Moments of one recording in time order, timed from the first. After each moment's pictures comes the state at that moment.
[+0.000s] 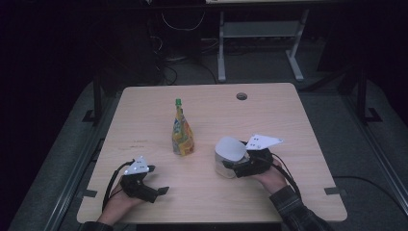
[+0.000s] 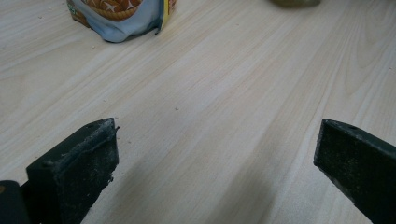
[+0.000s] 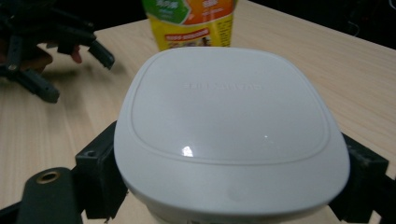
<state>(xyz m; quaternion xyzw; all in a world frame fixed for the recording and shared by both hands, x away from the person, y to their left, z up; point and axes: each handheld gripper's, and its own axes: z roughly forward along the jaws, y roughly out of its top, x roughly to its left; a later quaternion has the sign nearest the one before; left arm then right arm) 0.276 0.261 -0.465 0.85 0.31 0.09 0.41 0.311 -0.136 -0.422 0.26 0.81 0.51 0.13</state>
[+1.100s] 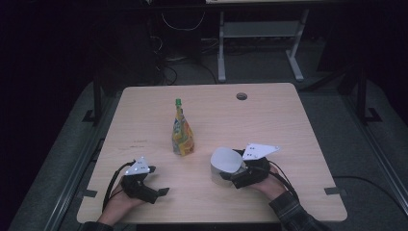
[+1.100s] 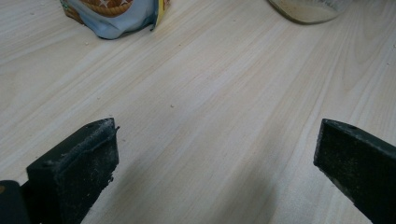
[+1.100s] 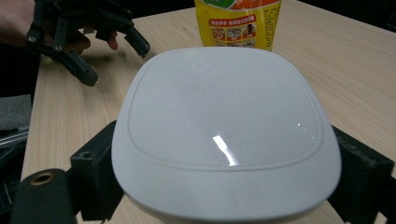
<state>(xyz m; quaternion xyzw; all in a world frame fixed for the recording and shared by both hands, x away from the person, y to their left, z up) 0.275 0.260 -0.467 0.86 0.31 0.08 0.41 0.296 -0.129 -0.432 0.22 0.82 0.51 0.10</state>
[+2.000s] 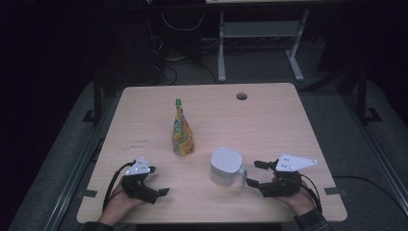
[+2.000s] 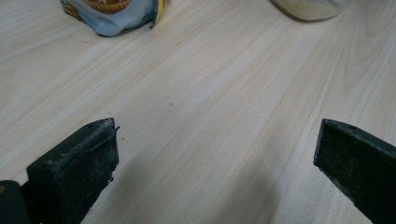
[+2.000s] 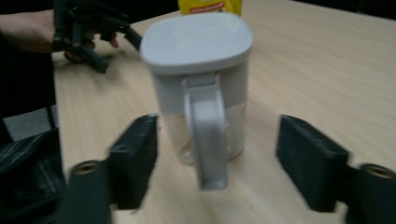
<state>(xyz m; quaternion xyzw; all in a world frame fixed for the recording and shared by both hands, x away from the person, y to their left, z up) 0.275 0.259 -0.468 0.86 0.31 0.08 0.41 0.254 -0.201 -0.433 0.27 0.80 0.53 0.10</state>
